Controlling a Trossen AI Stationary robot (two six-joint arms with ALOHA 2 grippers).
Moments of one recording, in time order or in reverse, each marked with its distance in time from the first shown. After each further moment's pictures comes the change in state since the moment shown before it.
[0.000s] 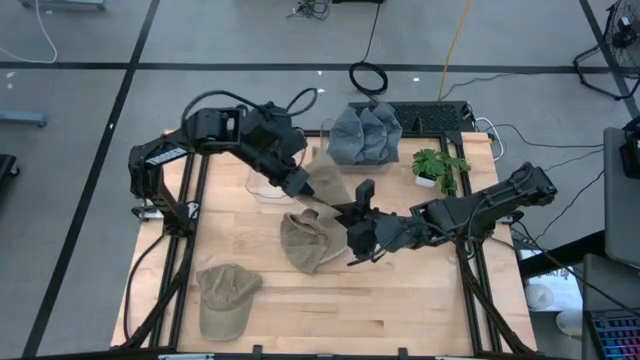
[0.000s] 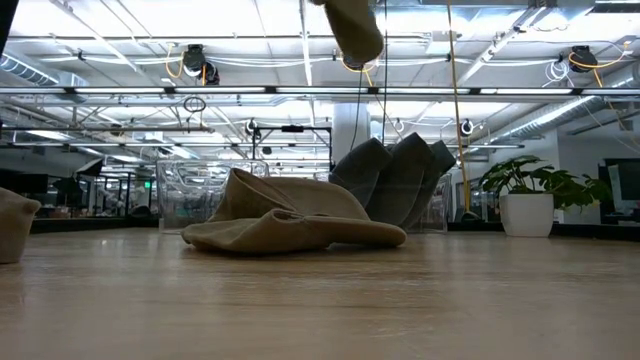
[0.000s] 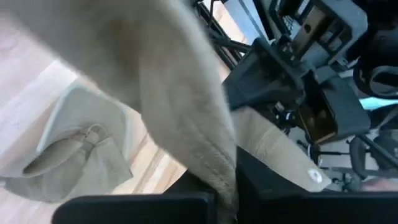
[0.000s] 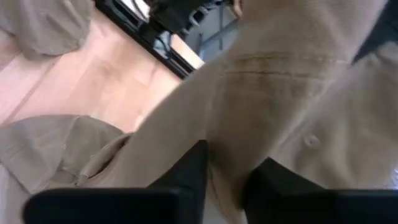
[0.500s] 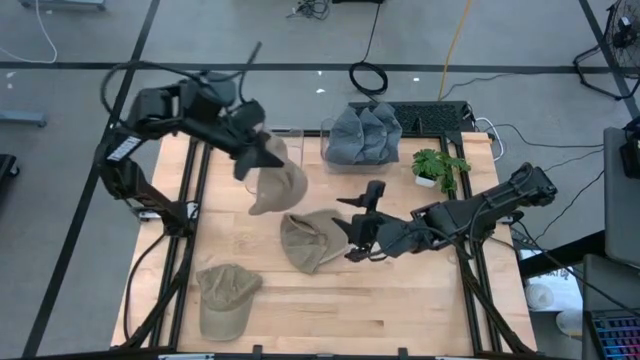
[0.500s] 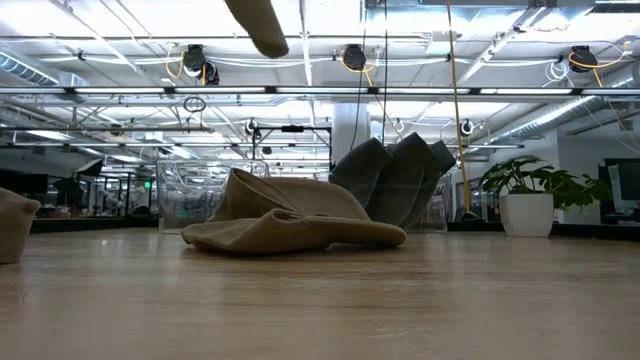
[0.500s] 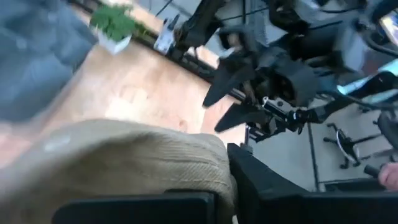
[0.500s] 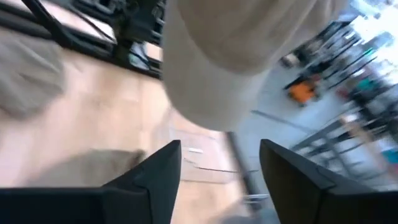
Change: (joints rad) left arm 0.118 -0.177 0.001 -0.033 0.018 0.365; right arm 0.029 0.000 -0.001 -0.006 0.096 0.405
